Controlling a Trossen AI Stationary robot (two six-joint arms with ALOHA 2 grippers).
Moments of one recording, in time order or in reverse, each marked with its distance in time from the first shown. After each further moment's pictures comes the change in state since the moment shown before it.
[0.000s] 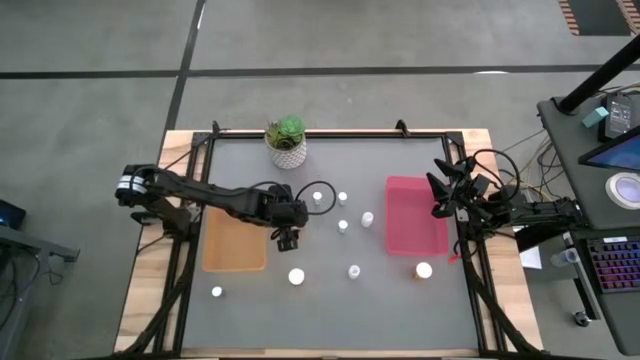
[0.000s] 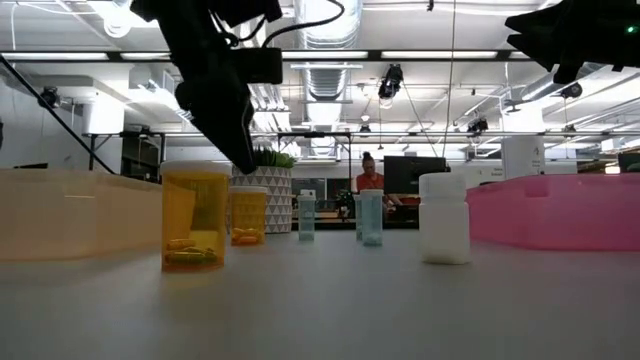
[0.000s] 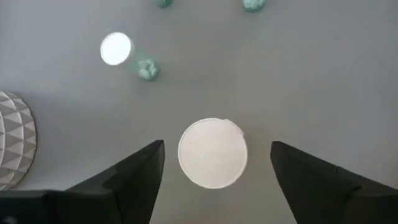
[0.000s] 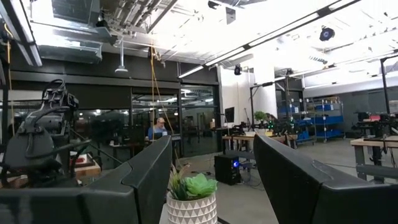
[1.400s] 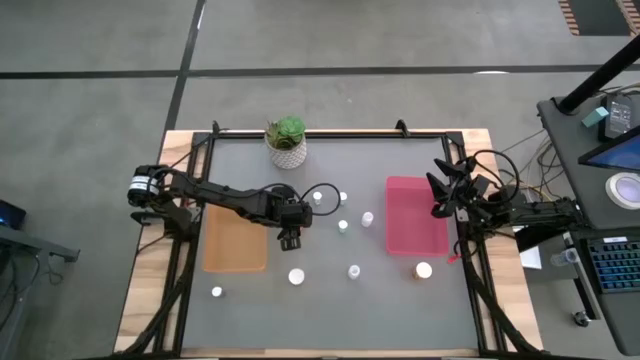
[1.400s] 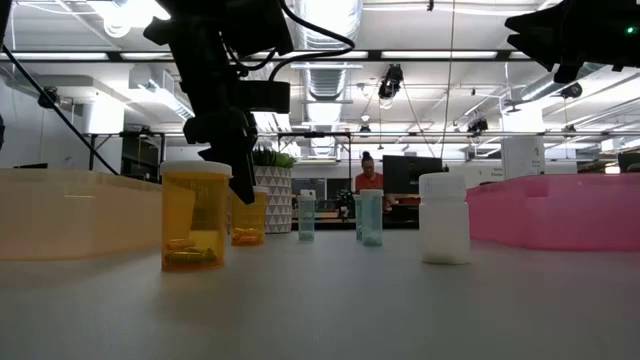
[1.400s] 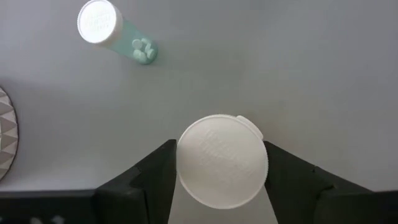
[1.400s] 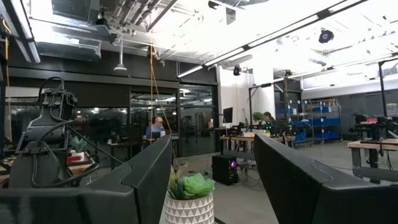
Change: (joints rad) left arm 0.024 0.090 -0.006 0.025 0.001 0.003; right arm 0.000 0.000 0.000 -0.001 0.001 -0.019
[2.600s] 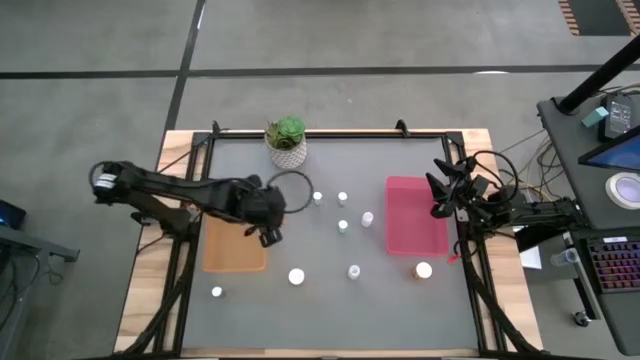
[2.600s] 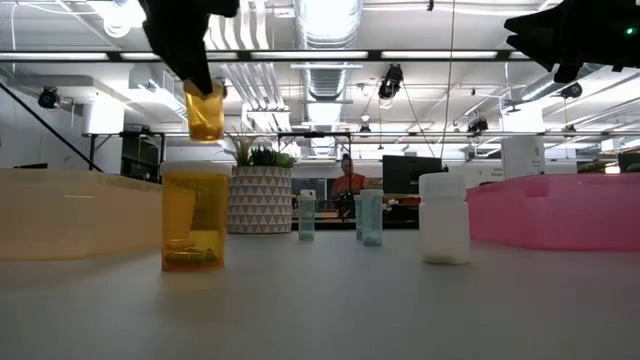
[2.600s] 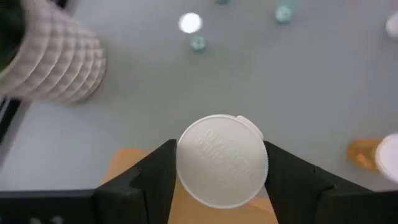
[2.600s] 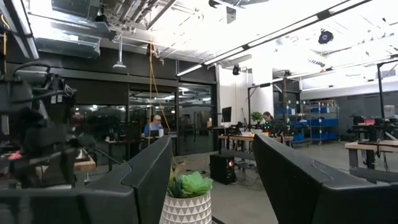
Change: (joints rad) left arm -0.115 -0.291 0.180 -0.465 -0.116 -0.376; right arm 0.000 0.002 0.000 -0.005 0.002 -0.014
